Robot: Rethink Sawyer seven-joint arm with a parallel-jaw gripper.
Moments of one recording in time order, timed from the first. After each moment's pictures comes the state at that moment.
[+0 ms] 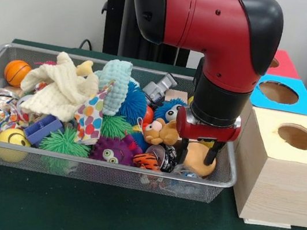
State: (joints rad) arm -0.11 -0.35 0.02 1.29 -0.16 0.63 1.56
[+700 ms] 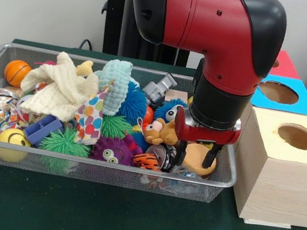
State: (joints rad) arm -0.11 -0.34 0.01 1.24 -0.16 0.69 1.56
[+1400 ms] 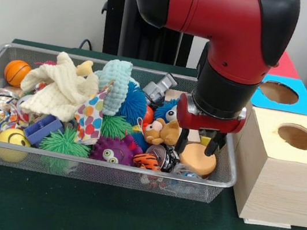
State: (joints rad) arm -0.11 -0.37 0.01 1.17 -0.16 0.86 1.56
